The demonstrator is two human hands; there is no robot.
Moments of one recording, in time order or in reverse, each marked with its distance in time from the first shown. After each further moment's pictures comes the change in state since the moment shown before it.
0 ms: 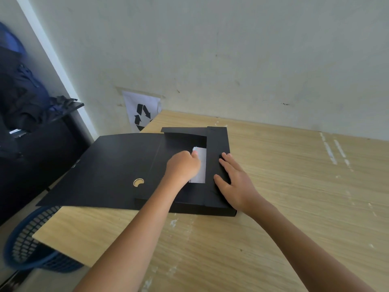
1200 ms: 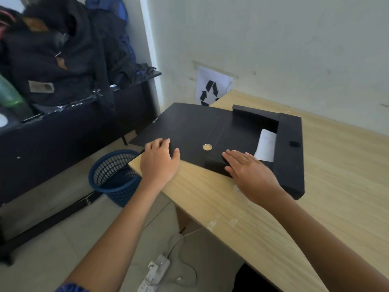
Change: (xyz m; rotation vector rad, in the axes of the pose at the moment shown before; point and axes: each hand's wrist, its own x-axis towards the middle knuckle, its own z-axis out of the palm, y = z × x) left_hand -0.101 -0.214 -0.064 0.237 0.453 -0.206; right_hand -0.025 -0.088 0.071 -0.616 -0.222 -0.499
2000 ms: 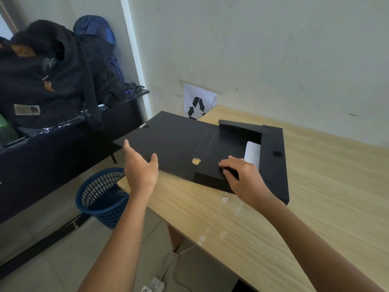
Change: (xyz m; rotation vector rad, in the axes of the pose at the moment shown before) left_hand 0.016 0.009 -0.015 -0.612 0.286 -0.305; right_hand -0.002 0.012 -0.011 0.531 0.279 0.140
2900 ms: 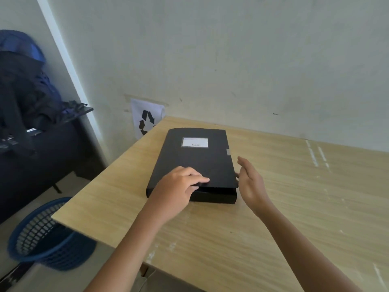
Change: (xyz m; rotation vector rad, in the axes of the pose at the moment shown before) left_hand -0.120 0.098 0.067 0.144 -0.731 1.055; right_hand -0.056 0.060 -0.082 0.541 0.394 0.548
